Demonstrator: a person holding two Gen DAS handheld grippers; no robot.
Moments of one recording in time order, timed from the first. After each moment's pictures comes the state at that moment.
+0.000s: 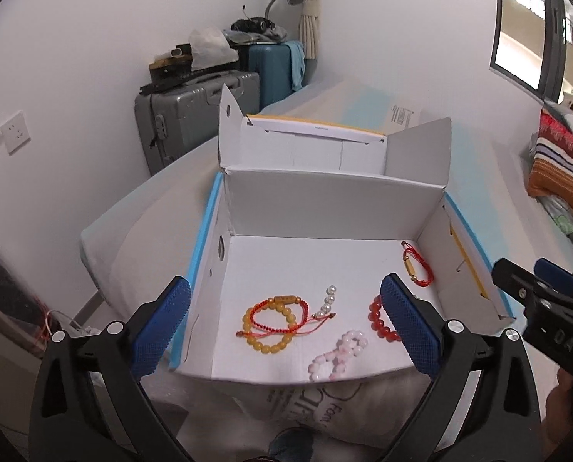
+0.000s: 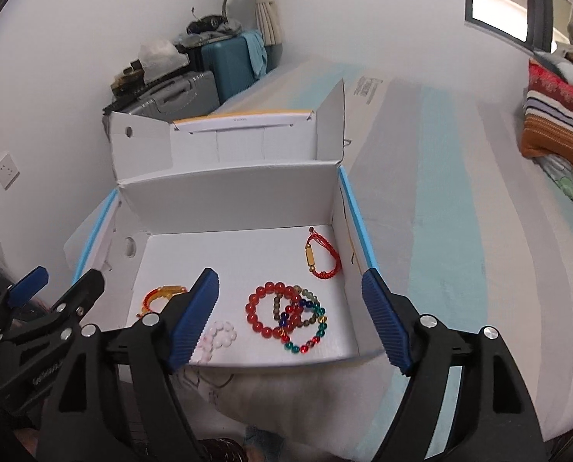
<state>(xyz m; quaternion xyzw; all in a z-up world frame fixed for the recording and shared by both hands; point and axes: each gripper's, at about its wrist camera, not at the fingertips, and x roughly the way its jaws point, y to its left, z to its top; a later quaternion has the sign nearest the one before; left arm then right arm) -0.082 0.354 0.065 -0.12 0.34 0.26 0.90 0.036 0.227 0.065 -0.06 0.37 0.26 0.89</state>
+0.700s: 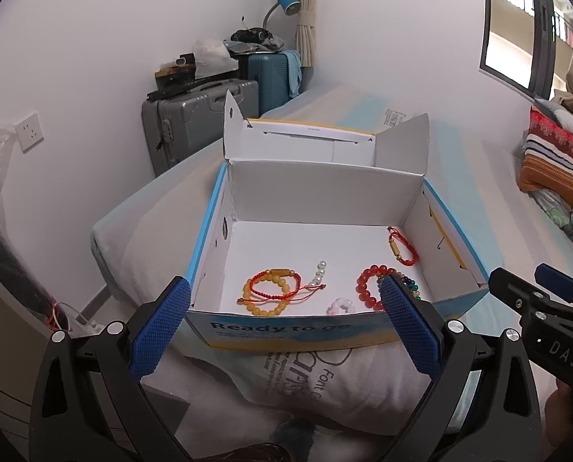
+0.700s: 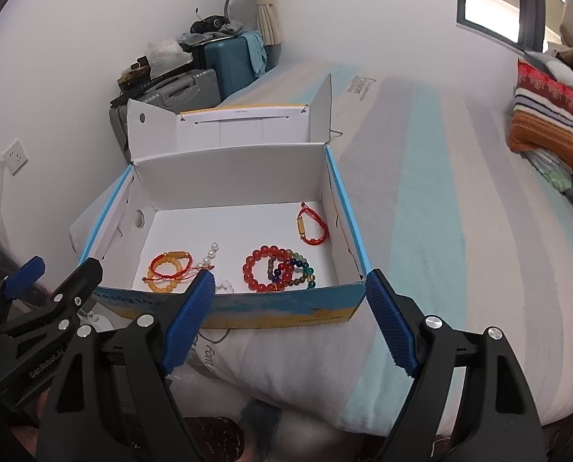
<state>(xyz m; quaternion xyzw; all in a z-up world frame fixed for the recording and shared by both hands) -0.122 0.318 0.069 -0.11 0.33 0.26 0.90 -0.006 0.196 0.065 -0.07 0.37 0.26 0.89</state>
